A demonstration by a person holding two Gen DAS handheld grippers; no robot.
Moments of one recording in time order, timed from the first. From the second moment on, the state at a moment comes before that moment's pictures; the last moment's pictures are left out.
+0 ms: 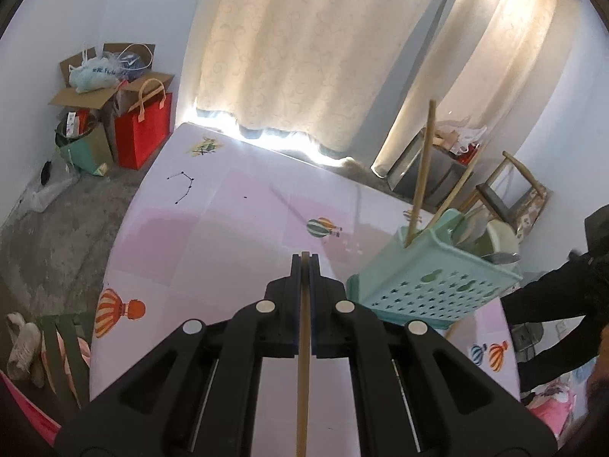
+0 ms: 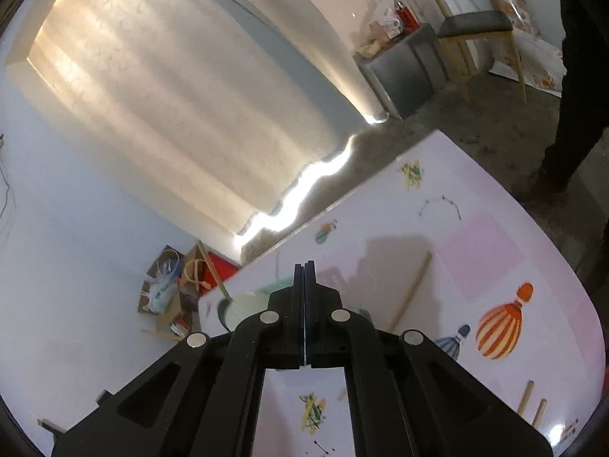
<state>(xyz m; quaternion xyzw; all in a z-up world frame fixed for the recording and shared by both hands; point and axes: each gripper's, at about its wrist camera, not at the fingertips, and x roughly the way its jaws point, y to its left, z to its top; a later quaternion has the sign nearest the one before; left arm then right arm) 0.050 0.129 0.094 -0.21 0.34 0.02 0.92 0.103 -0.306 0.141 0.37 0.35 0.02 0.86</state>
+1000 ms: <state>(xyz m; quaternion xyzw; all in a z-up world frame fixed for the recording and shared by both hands) 0.056 0.127 0.075 -0.19 0.36 0.04 0.91 0.252 -0.273 -0.026 0.19 0.57 -0.22 0.77</state>
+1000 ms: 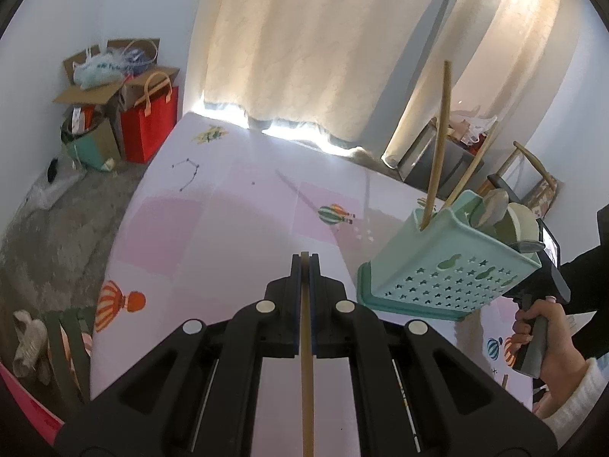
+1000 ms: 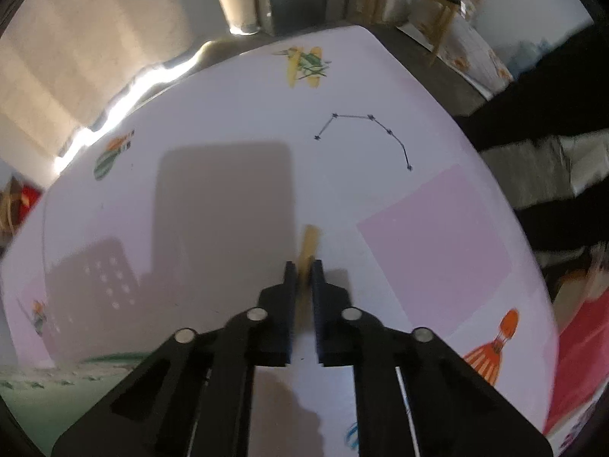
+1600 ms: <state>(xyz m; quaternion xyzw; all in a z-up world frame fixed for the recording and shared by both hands) 0.030 0.116 0.166 -0.22 0.26 -0.04 0.94 0.120 -0.315 0.110 0.38 0.36 -0.08 0.85</state>
